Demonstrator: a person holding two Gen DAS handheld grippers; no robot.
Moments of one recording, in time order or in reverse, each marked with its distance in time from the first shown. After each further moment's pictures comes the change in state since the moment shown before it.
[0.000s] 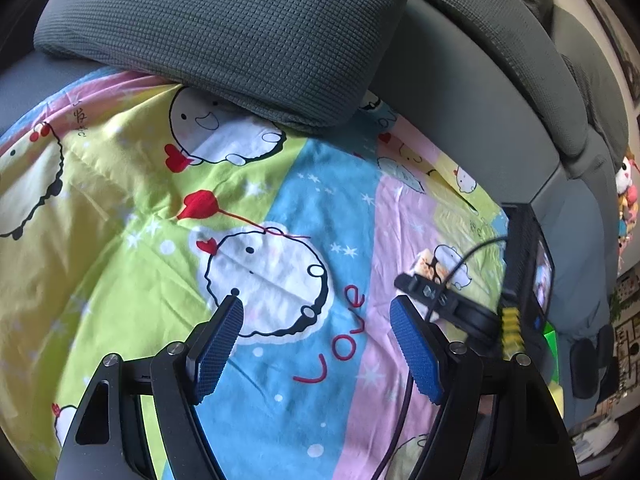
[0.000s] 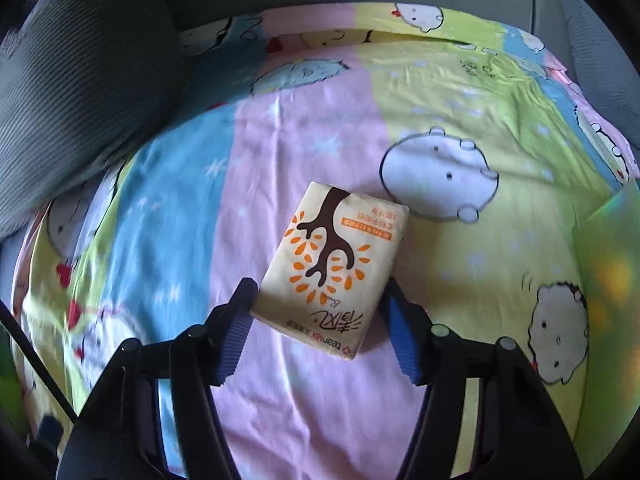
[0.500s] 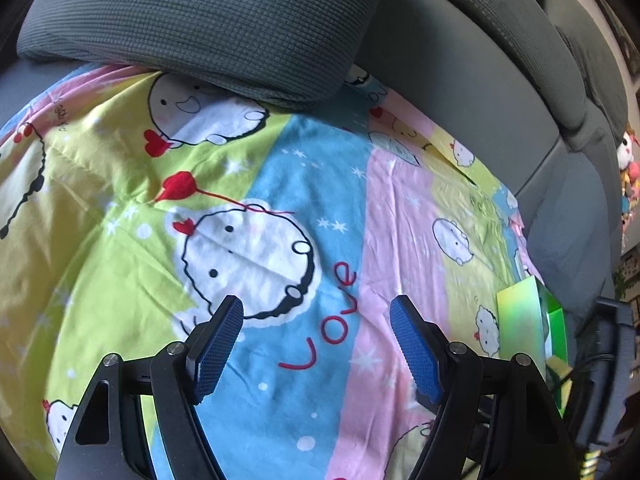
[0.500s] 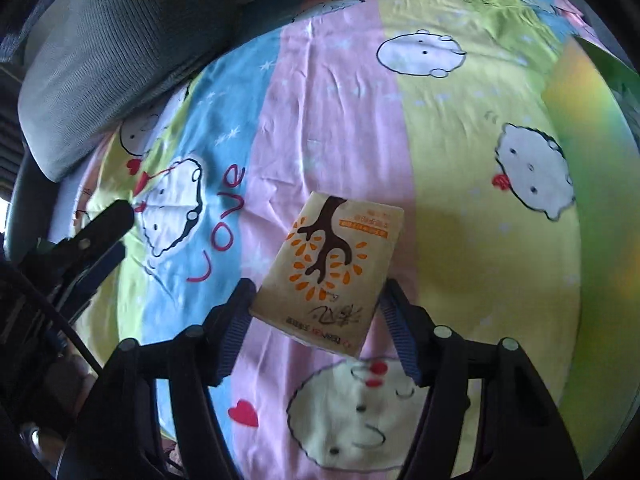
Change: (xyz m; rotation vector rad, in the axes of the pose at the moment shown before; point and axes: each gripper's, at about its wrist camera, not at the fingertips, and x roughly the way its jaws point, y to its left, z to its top) left arm 0.015 -0.016 -0.009 0.060 0.064 0.004; right arm -0.066 -0.032 -0.087 0.000 0.162 0.213
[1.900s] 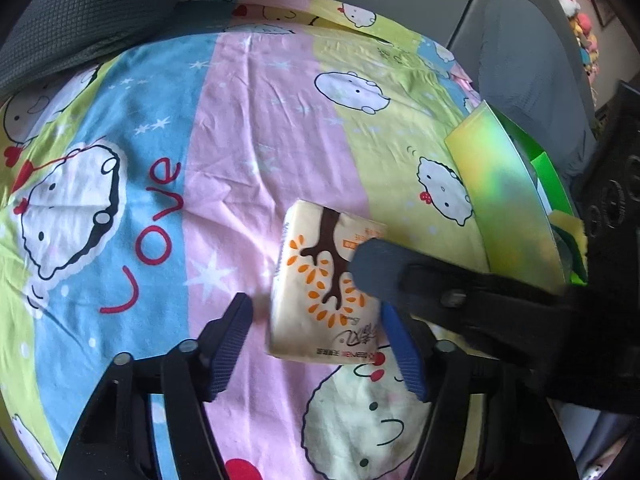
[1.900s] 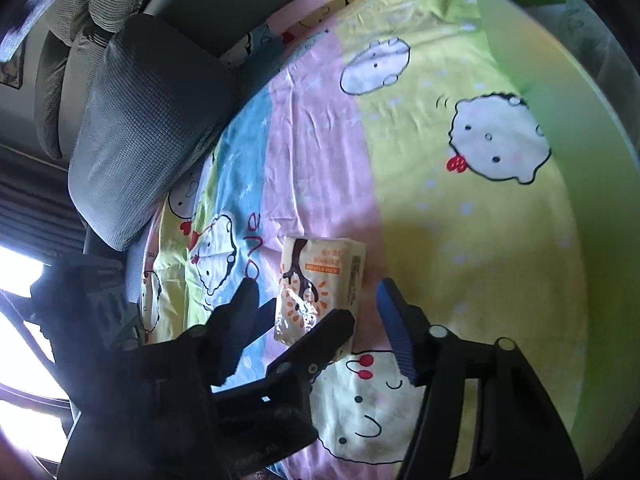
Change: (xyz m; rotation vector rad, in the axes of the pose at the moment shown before) left arm 0.058 -0.096 -0.069 0.361 0.280 -0.072; right arm -0.016 -0.062 -0.005 0.220 -0.076 0.286
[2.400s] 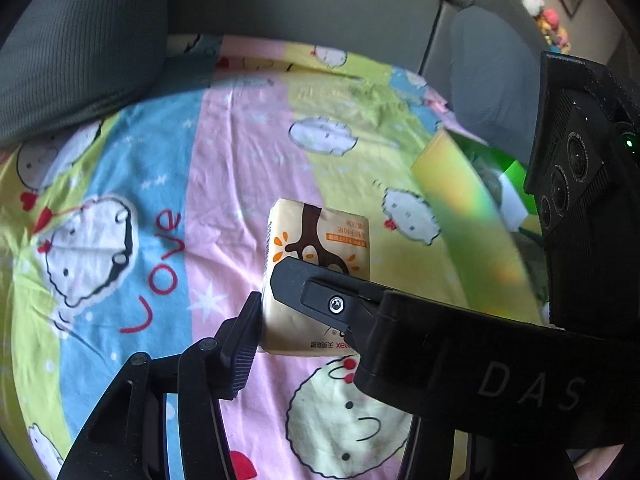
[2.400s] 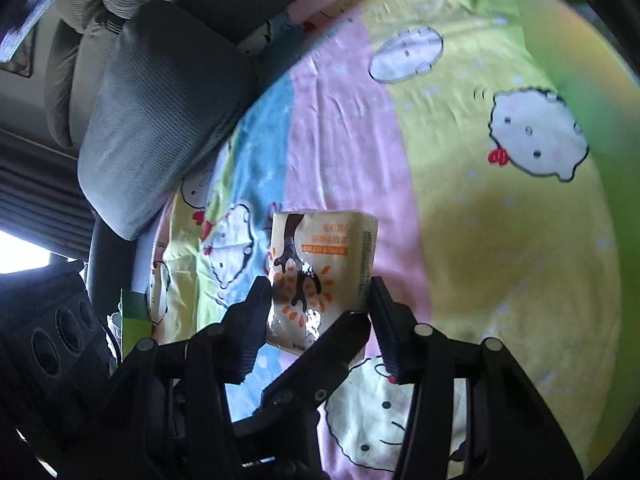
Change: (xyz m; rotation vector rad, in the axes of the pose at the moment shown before) left arm -0.039 -0.023 -0.006 0.093 -0.161 0.010; right arm 0.001 0.019 -0.004 -0.048 -0.011 0.047
